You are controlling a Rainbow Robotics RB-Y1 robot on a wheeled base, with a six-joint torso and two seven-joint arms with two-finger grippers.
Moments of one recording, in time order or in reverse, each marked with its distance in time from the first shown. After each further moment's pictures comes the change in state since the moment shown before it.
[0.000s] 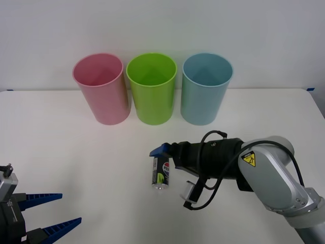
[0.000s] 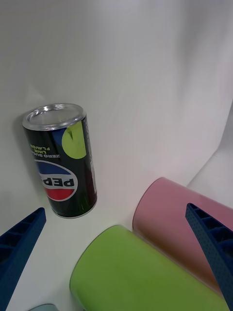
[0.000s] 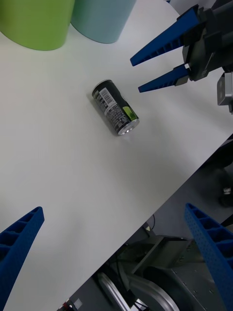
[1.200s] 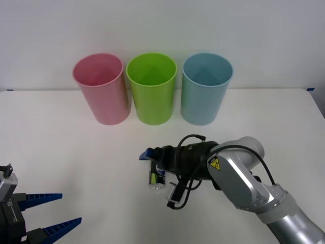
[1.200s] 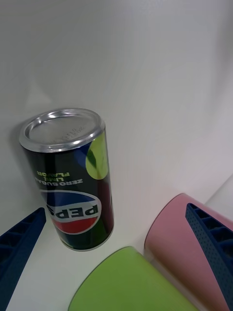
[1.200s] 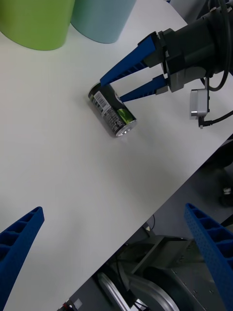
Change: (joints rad) right arm -0.077 0.097 0.107 0.160 0.183 0.060 -0.040; left arm 0.000 0.000 0.000 0.000 0.000 0.000 0.000
